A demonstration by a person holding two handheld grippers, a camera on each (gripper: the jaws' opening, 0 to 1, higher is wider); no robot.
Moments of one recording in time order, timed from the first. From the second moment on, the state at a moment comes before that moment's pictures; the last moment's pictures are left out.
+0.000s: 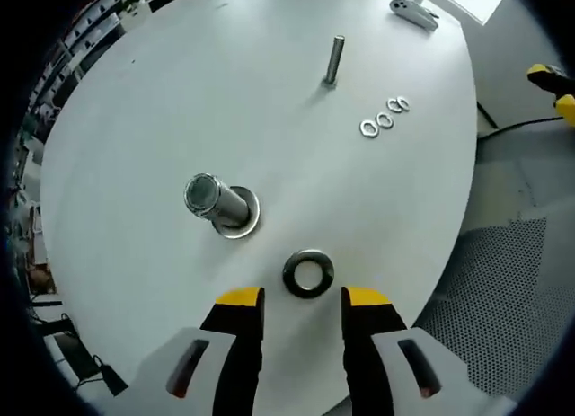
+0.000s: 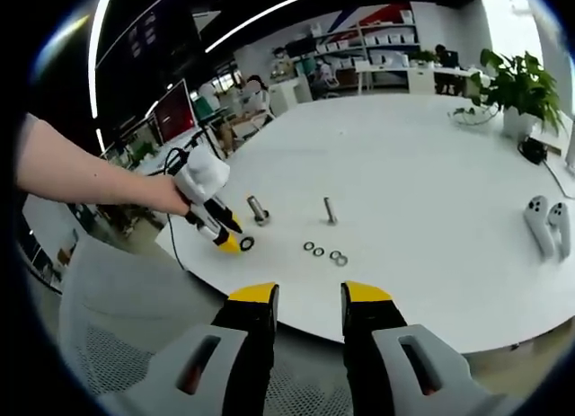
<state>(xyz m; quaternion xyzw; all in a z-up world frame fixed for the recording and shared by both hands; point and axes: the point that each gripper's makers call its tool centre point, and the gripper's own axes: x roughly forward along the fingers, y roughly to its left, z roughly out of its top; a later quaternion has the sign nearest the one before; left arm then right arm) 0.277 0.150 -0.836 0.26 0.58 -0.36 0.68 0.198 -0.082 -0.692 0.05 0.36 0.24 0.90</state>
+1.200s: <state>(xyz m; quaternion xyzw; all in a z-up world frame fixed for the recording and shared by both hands) 0.285 0.151 -0.839 0.28 0.60 -0.31 0.68 0.198 -0.084 -0.694 0.05 0.36 0.24 0.90</state>
